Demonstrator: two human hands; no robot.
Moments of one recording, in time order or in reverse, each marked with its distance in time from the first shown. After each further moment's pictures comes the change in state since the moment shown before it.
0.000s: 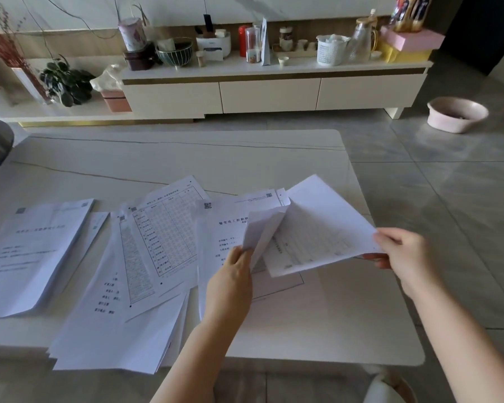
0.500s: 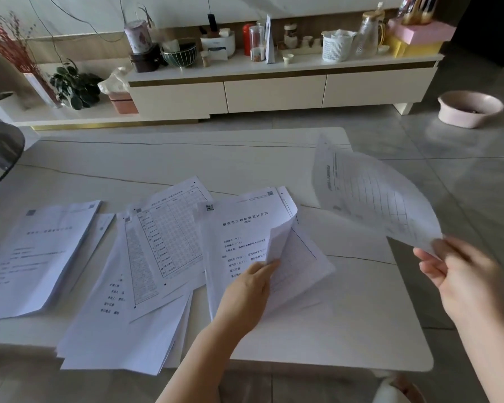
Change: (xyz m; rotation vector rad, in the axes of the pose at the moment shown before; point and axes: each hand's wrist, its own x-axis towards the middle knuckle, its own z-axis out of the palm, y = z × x) left_hand -0.003 0.003 0.013 -0.205 -0.157 0.184; right_hand -0.013 0.001 -0.042 0.499 0.224 0.082
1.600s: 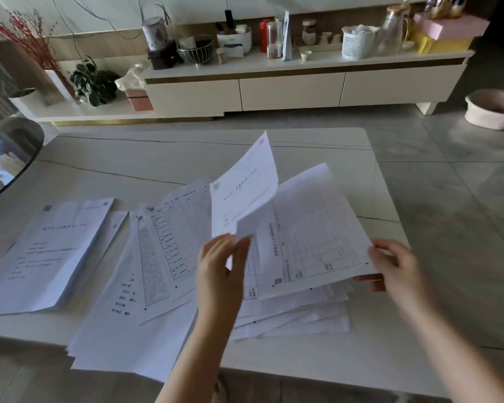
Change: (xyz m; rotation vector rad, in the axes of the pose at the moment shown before) left_hand 0.004 -0.007 -0.047 -0.322 0.657 -0.154; right_hand -0.011 0.049 0.064 -0.502 -0.371 -0.094
